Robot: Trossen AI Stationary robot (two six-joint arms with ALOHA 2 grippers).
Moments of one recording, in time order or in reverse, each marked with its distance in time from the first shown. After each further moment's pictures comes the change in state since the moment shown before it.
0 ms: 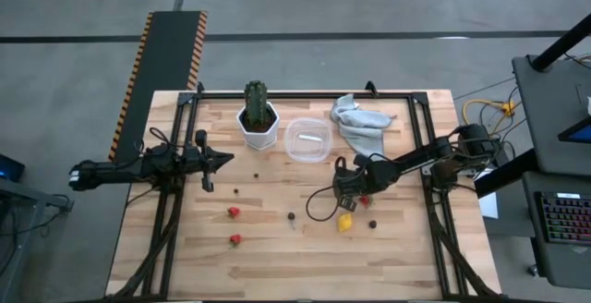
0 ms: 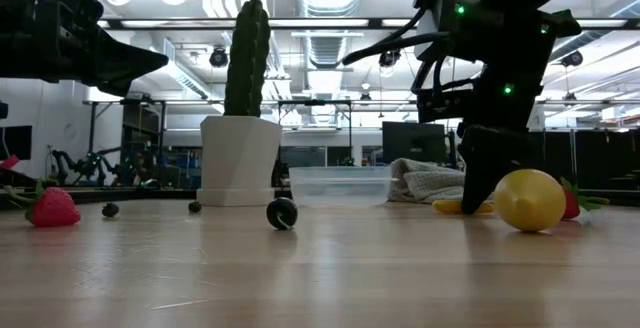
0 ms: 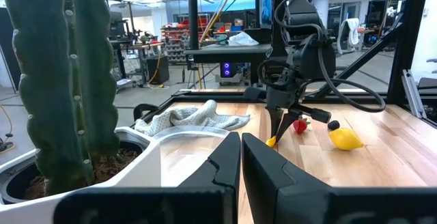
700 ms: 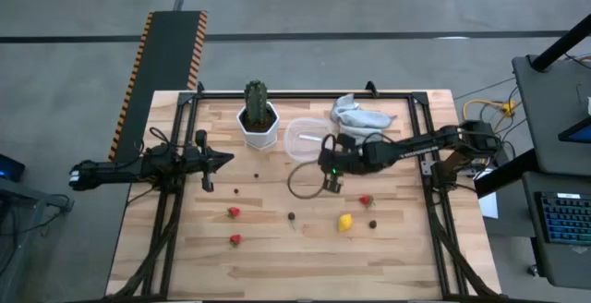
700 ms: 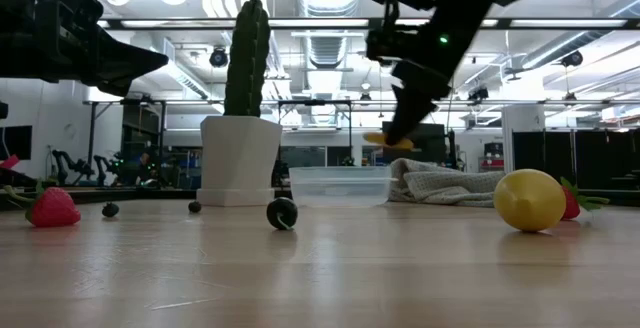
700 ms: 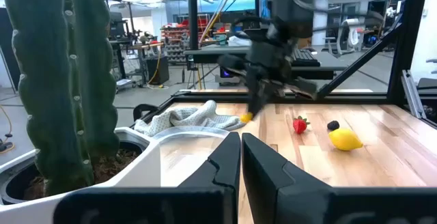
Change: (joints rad) left arm 0.000 0.000 0.000 0.000 0.001 0.000; right arm -0.145 -0.047 0.237 0.011 0.058 -0.337
